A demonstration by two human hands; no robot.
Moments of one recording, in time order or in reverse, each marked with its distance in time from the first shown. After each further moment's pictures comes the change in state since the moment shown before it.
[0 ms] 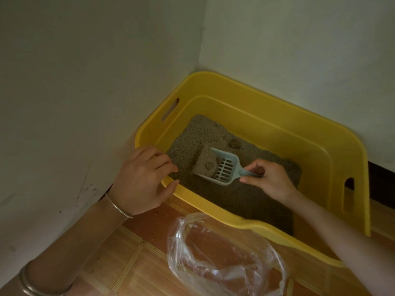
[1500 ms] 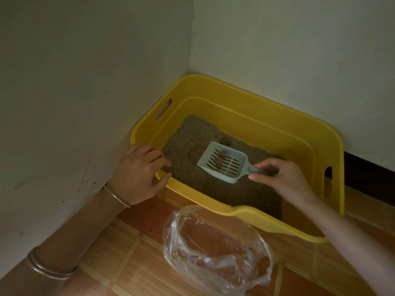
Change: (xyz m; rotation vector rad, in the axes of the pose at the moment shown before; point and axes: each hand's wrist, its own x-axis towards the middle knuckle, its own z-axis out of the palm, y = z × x) left_hand 0.000 0.005 0.002 0.044 -0.015 -0.002; right_hand -0.053 -0.006 -0.036 0.049 0.139 0.010
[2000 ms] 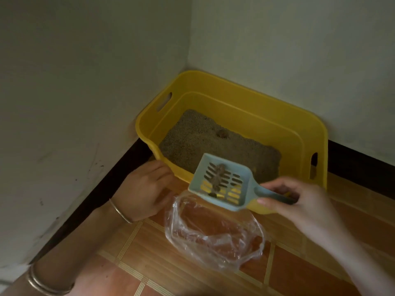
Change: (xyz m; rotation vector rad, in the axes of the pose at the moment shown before) left_hand -0.047 0.041 -0.011 -0.203 -0.145 0.097; right_hand -0.119 -0.047 -0.023 0.017 -0.035 -0.077
